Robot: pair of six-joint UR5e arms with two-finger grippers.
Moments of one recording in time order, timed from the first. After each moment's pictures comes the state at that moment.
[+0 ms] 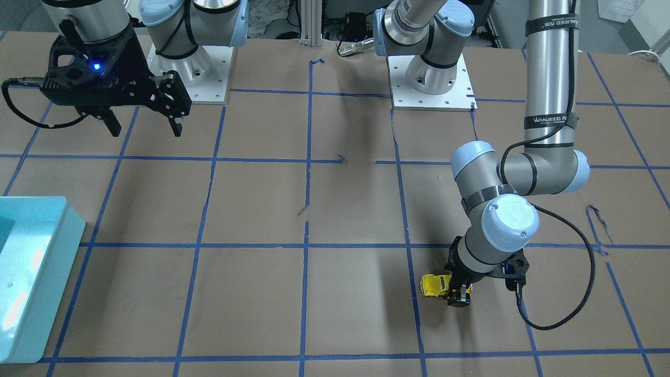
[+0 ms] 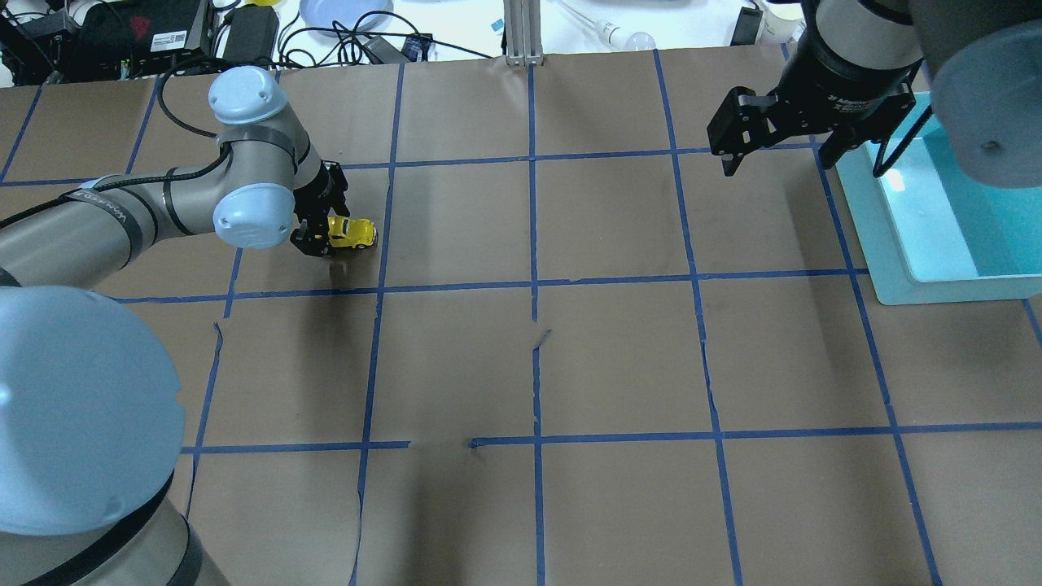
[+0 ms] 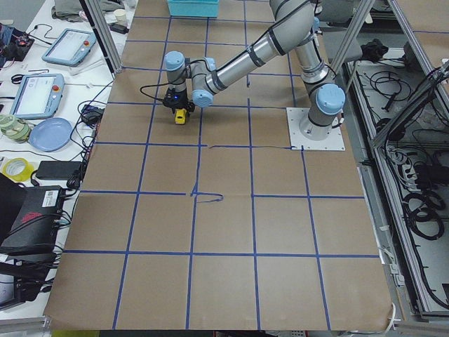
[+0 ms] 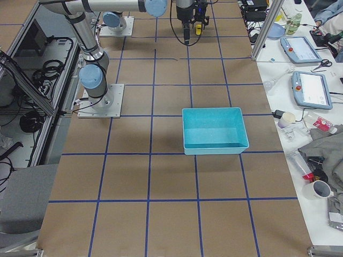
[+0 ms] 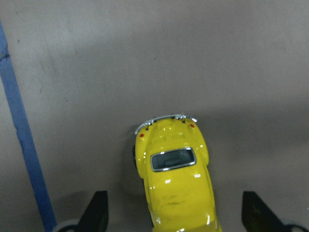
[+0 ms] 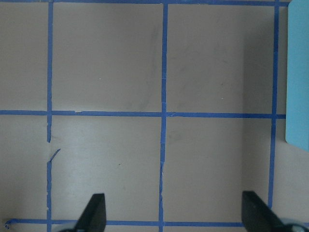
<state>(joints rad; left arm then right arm) -1.47 -2.12 -1.69 -0.86 1.60 -1.27 1.57 -1.62 1.61 -1.68 -1.57 -0.03</state>
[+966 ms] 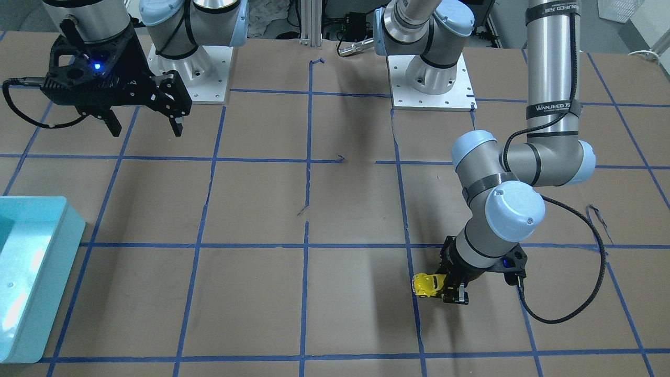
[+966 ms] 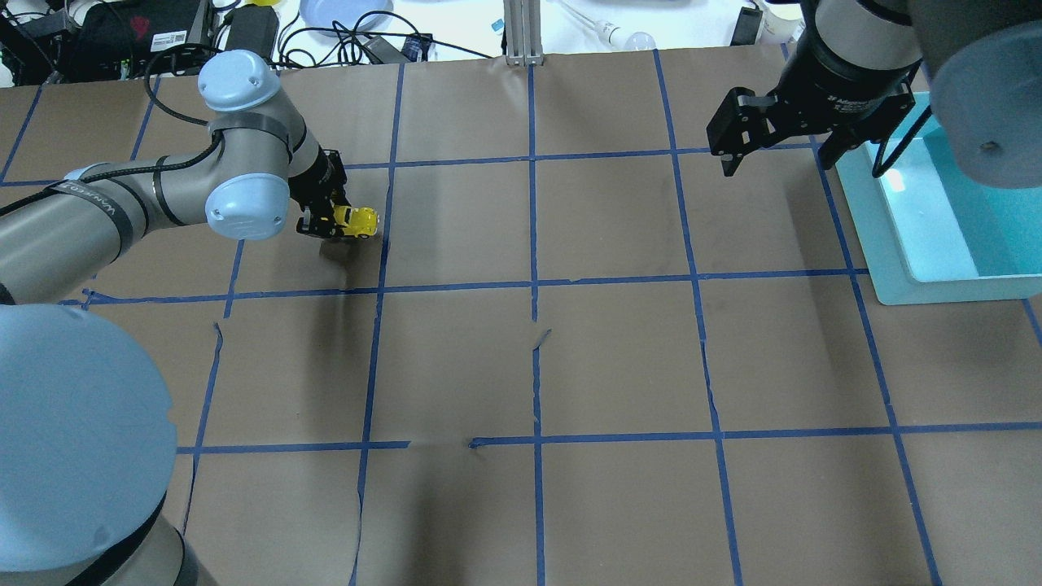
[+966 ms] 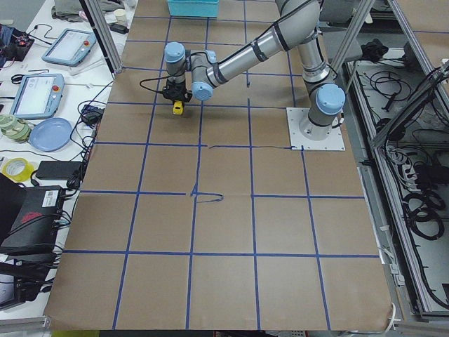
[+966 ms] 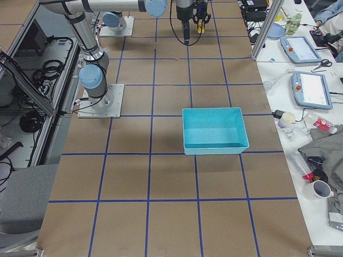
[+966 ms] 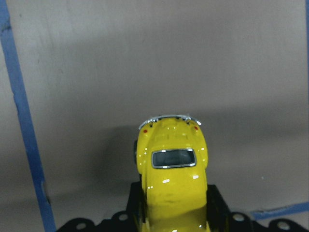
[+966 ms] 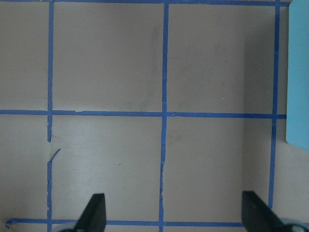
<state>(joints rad) -1.50 -2.08 -1.68 -0.87 1.47 -1.47 1.57 -1.62 1.61 -1.68 -1.57 -0.03</state>
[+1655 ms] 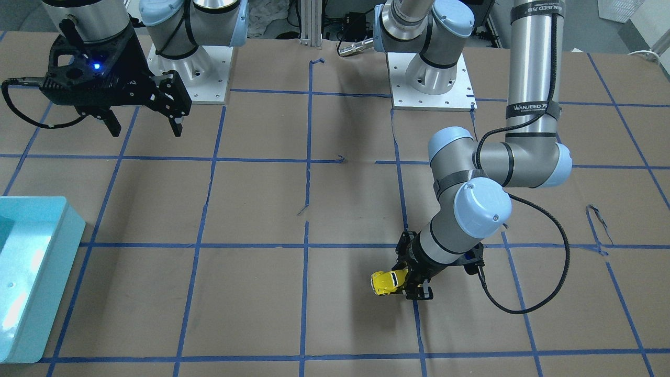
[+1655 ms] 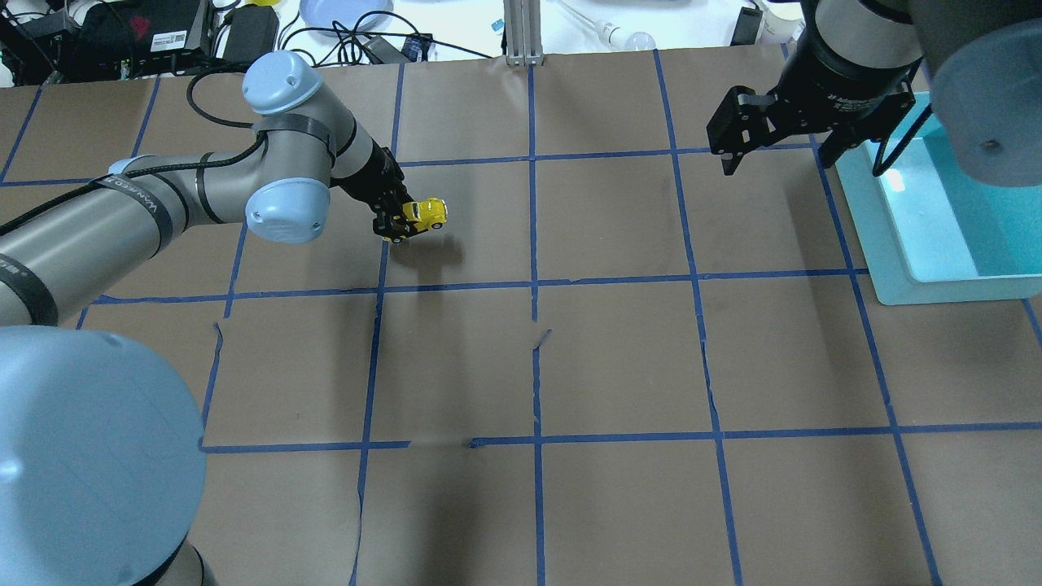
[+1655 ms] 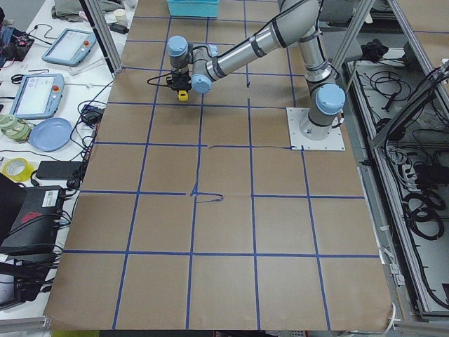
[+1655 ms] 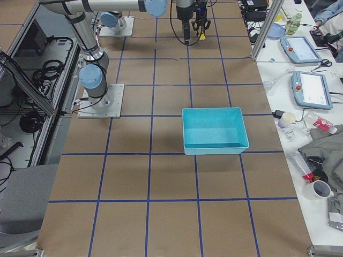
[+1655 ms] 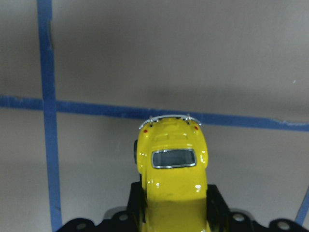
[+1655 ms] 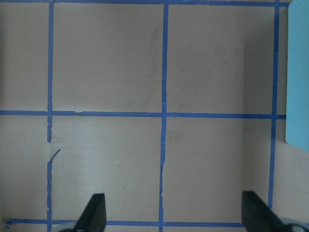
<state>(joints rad) -1.56 -2.10 -1.67 -0.87 1.34 -1.69 1.57 -1.62 1.61 -1.68 -1.57 -0.03</state>
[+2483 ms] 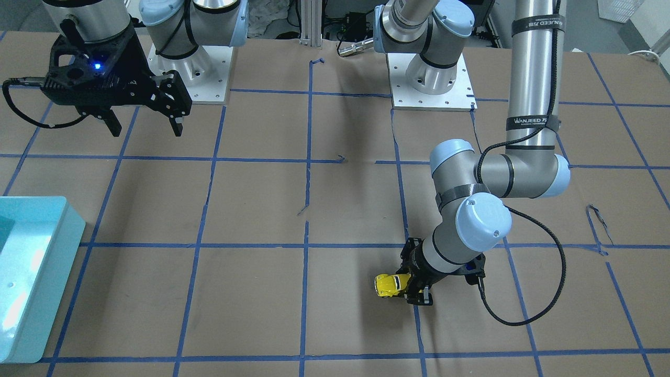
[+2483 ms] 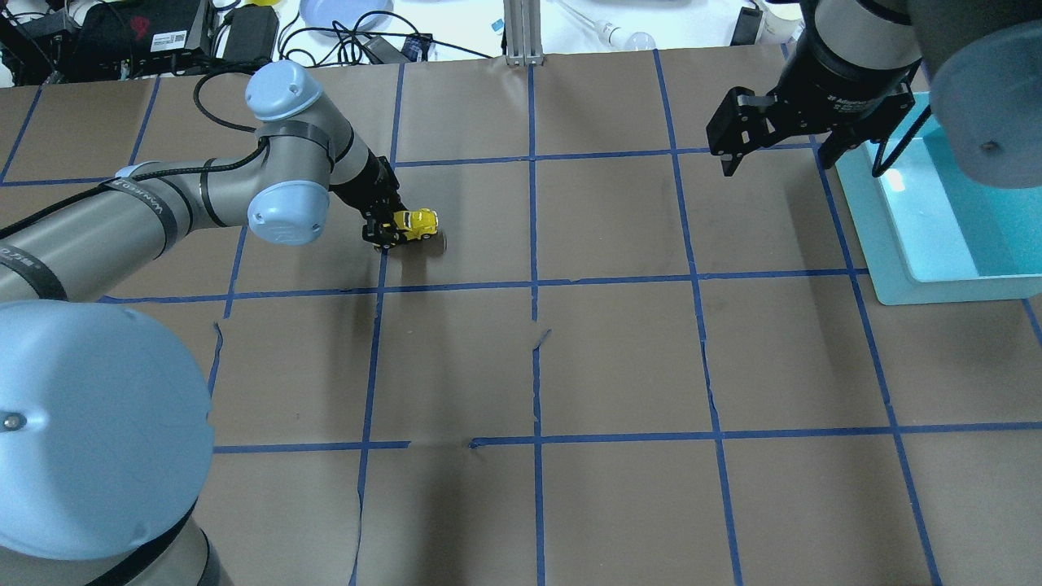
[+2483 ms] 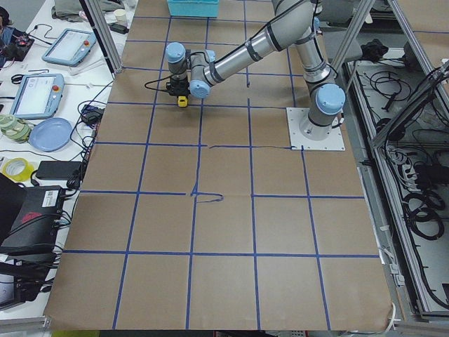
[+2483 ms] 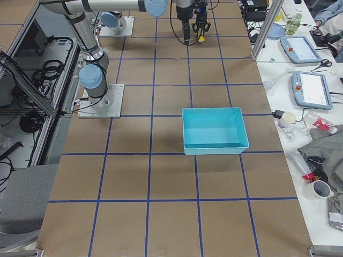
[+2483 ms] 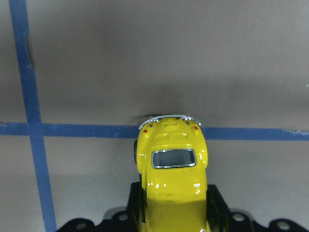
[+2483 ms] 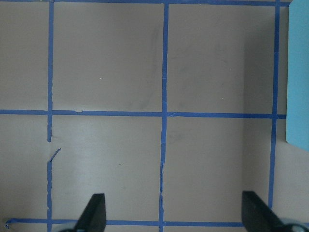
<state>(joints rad) -1.54 -2.14 -1.67 -0.87 1.41 -1.57 1.57 -1.62 1.61 -1.68 -1.57 -0.03</state>
